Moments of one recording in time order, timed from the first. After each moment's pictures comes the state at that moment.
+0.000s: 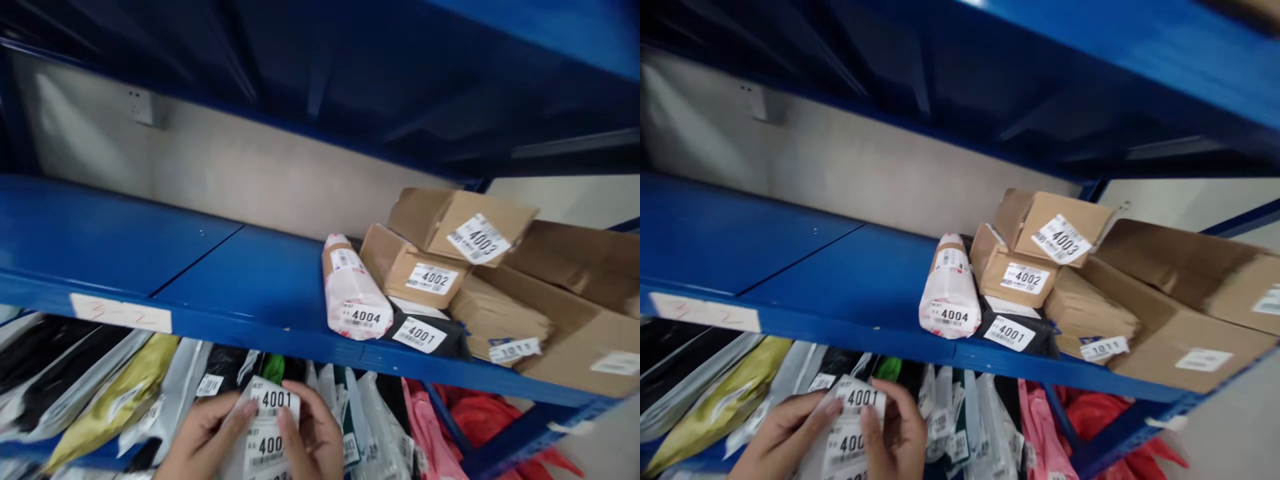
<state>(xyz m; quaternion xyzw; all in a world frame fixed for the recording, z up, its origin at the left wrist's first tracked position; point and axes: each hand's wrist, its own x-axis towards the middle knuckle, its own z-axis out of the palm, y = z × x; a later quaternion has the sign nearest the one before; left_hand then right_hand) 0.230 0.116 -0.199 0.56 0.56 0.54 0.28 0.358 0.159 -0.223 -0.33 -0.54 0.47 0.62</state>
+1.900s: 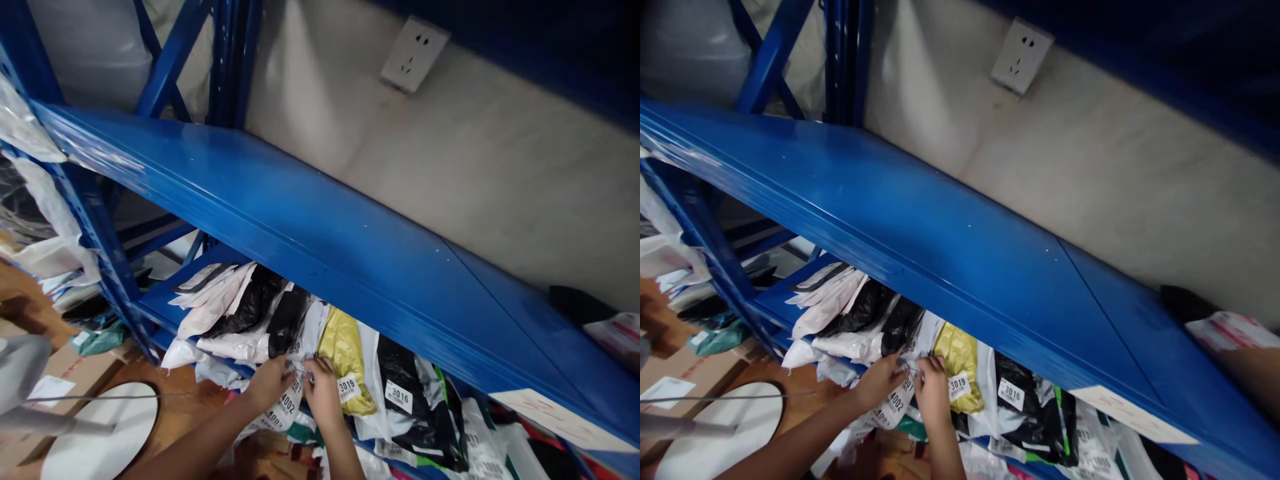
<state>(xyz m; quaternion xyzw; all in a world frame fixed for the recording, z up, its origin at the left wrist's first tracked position) -0.101 0.077 -0.381 0.51 0.68 0.36 0.38 0.041 0.139 -0.355 -0.37 -0.90 0.15 0.18</state>
